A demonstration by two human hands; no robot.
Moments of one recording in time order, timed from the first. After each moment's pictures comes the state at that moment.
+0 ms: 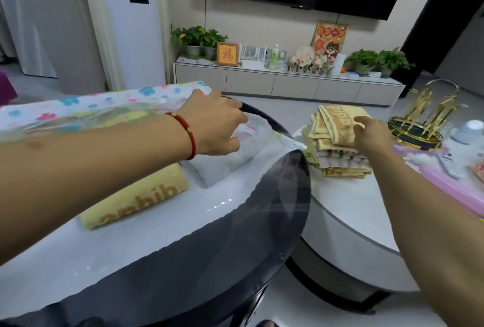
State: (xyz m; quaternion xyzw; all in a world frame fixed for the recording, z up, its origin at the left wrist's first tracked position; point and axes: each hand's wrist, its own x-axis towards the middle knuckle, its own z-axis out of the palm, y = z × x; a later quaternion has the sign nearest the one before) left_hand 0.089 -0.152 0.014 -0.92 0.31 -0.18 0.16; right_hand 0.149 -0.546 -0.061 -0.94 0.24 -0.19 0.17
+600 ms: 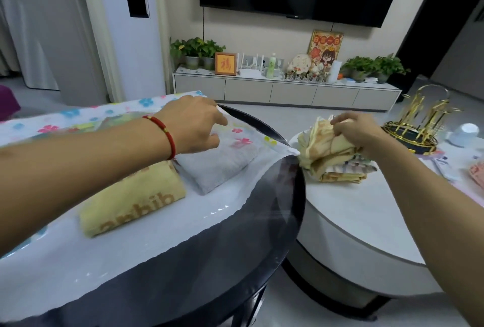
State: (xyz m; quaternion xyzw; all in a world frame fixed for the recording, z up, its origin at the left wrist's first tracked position) left_hand 0.087 -0.131 0.031 -0.95 0.27 -0.14 0.07; right_hand 0.119 -0.510 -0.004 -0.90 0.17 -0.11 0.39
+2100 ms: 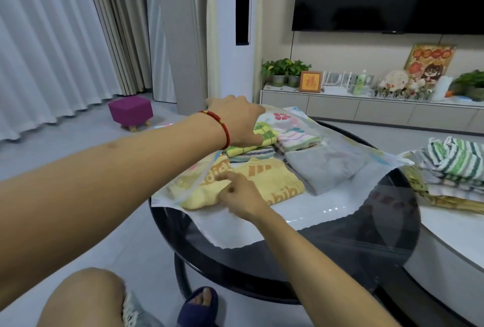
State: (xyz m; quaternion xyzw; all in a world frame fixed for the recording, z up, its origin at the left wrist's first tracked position) left_hand 0.003 0.031 0.078 -0.98 0.08 -0.11 0.13; right_hand -0.006 -0.046 -0.099 -0.84 -0.20 0.12 0.49
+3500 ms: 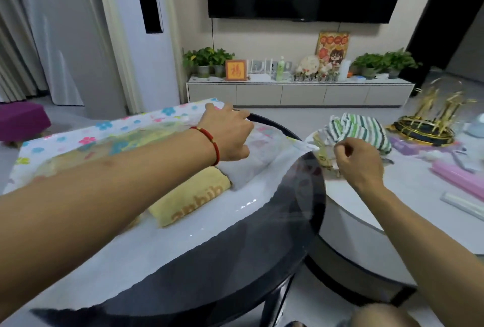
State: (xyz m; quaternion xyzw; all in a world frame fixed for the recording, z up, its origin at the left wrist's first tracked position) left_hand 0.066 -0.138 0.030 -0.93 0.26 -0.14 0.20; right_hand 0.060 -0.450 -0.081 -0.91 0.12 -0.30 0.27
